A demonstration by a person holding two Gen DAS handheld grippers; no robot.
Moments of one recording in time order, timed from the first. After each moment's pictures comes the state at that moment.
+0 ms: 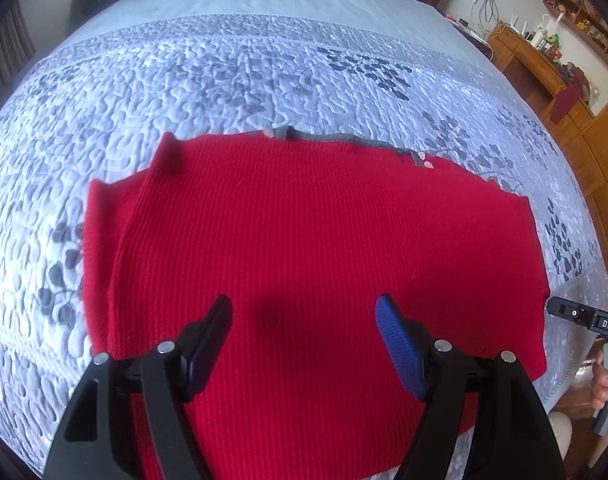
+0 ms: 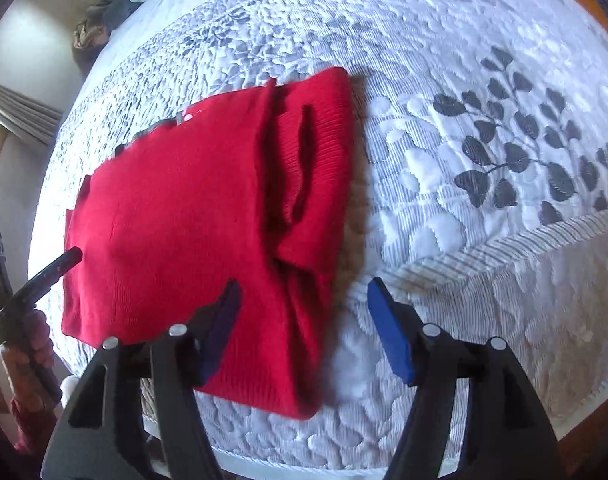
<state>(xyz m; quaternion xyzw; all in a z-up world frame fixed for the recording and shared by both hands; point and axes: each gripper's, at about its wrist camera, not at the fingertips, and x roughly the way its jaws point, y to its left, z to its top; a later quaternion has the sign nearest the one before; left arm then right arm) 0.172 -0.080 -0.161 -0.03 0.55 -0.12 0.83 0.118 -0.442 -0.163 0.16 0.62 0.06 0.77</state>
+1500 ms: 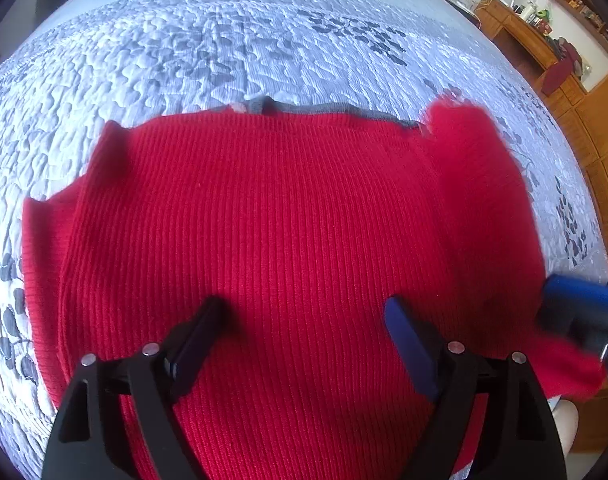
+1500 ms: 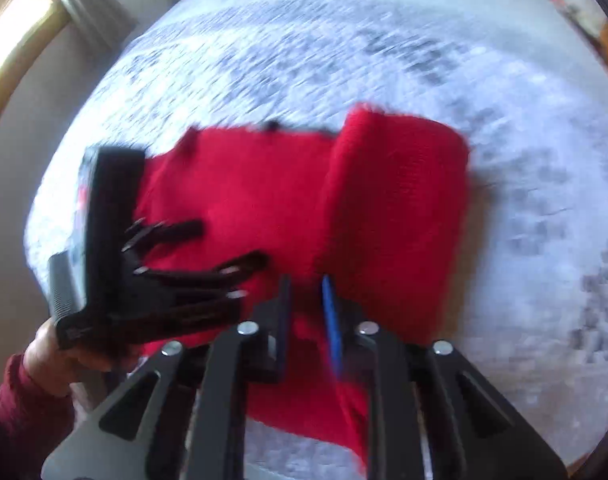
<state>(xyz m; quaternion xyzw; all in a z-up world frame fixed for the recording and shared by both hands) 0.209 -0.084 -0.204 -0.02 0.59 -0.16 0.79 0.169 -0.238 -0.111 0.01 0.61 0.19 0.77</state>
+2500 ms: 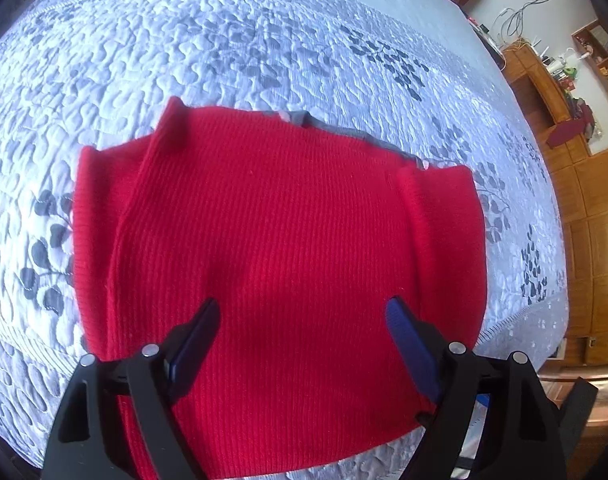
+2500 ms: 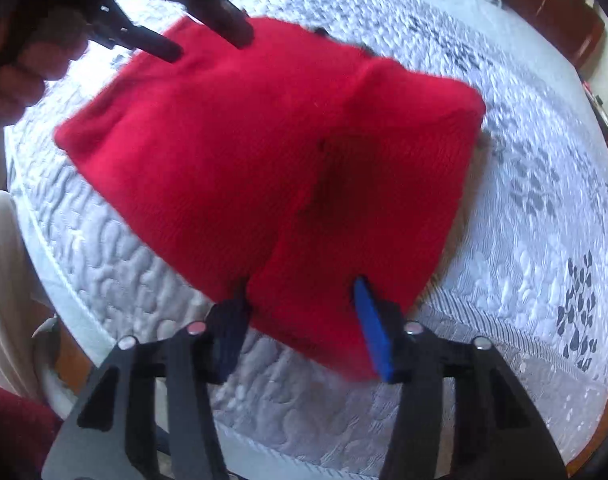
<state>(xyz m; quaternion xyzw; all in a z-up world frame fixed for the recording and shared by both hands) 0.194 -0.051 -0.164 -0.13 0.62 -0.13 0.76 0.057 -0.228 -0.160 -0.18 0.57 0.19 0.78</state>
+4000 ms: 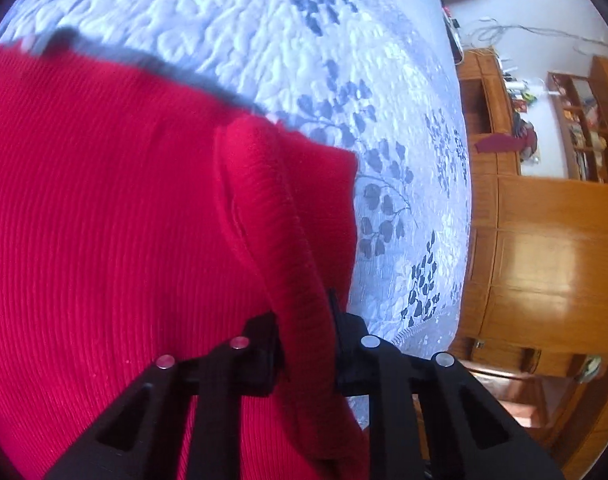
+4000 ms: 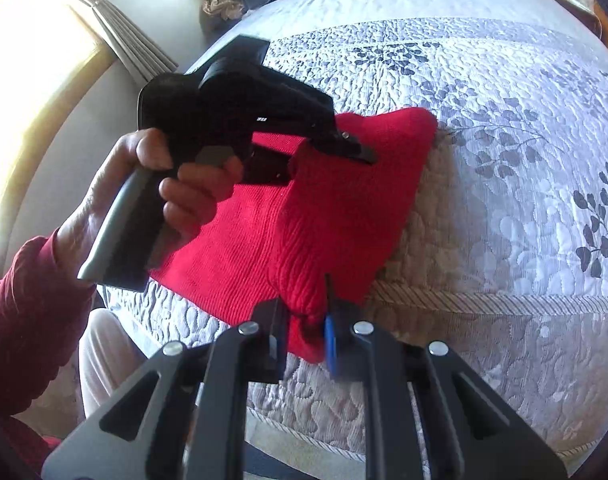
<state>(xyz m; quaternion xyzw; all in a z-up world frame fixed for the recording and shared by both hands) 0.251 -0.186 -0.202 -0.29 0.66 -0.26 0.64 0.071 -0.322 -0.101 0.08 0.53 0.24 0.81</state>
